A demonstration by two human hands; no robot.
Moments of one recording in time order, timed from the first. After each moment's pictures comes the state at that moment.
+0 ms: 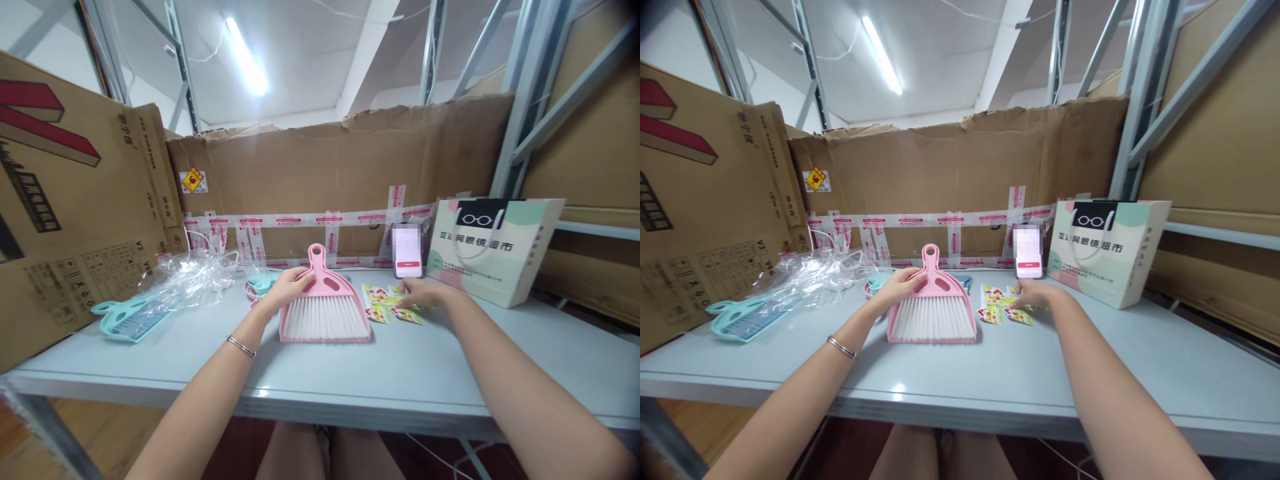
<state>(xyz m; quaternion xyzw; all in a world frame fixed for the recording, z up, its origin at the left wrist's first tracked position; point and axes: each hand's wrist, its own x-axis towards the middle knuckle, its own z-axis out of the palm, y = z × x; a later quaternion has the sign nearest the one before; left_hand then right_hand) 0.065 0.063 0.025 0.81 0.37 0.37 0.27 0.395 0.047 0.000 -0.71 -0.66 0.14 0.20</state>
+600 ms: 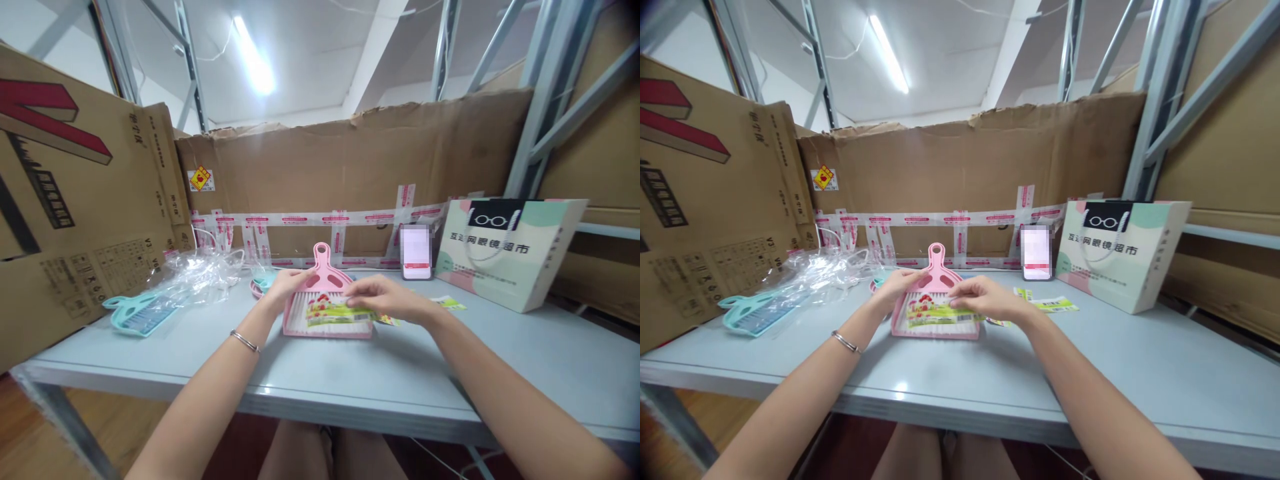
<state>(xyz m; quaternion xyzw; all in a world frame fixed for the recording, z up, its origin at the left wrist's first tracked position) 0.063 0.052 0.028 0.61 0.42 0.45 0.50 0.277 -0.011 0.042 -0.39 -0.79 0.35 0.31</state>
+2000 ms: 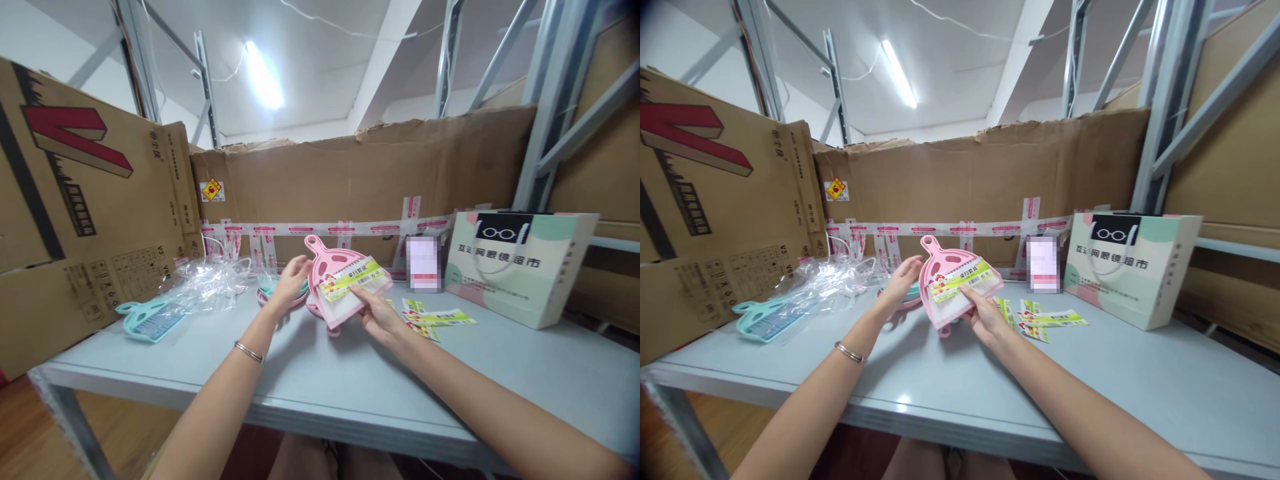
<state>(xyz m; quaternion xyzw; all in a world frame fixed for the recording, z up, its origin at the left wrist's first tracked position) 0.056 0.061 0.042 0.68 0.37 0.55 0.32 0.230 0.012 0.007 -0.30 -0.27 0.62 0.68</state>
